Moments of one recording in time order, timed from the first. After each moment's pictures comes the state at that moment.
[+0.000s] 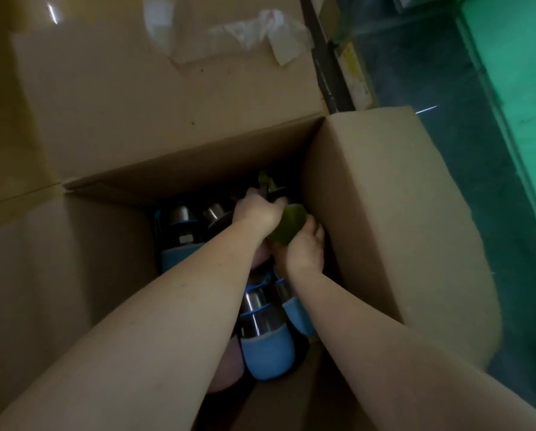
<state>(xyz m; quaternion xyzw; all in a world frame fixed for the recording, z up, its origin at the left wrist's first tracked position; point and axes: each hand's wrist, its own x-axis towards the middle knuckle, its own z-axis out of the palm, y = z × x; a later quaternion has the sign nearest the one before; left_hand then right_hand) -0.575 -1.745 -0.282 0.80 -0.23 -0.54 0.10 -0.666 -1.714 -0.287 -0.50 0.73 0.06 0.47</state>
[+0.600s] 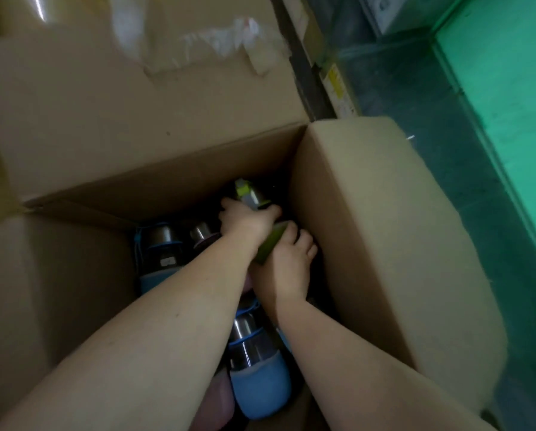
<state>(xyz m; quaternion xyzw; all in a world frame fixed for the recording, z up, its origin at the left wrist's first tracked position) -0.579 -1.758 -0.308 0.83 -0.12 -0.49 0.22 -0.652 -1.713 -0.293 -0.62 0.70 0.10 0.35</state>
